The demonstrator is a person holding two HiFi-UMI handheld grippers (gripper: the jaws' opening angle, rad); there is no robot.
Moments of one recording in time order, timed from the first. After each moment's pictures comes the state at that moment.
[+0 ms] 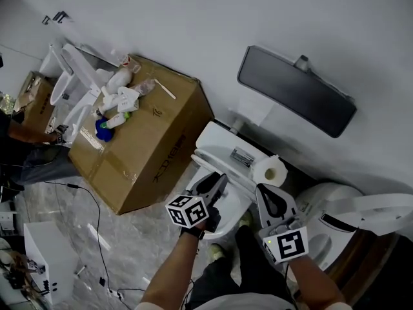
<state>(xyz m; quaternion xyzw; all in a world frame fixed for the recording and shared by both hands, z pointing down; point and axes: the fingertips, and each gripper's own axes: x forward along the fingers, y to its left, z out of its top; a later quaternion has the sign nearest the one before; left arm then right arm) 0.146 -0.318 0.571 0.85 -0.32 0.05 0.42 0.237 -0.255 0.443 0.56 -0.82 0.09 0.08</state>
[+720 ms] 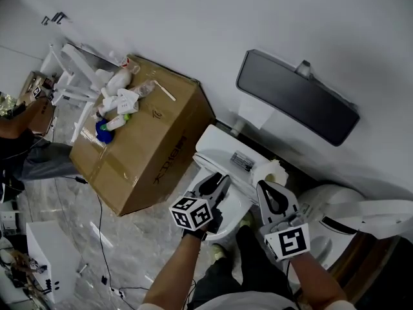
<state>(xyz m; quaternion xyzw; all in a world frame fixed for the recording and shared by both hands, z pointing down) 0.159 -0.328 0.570 0.85 -0.33 0.07 0.40 0.249 -0.280 0.443 0.56 -0.82 0.09 0.08</state>
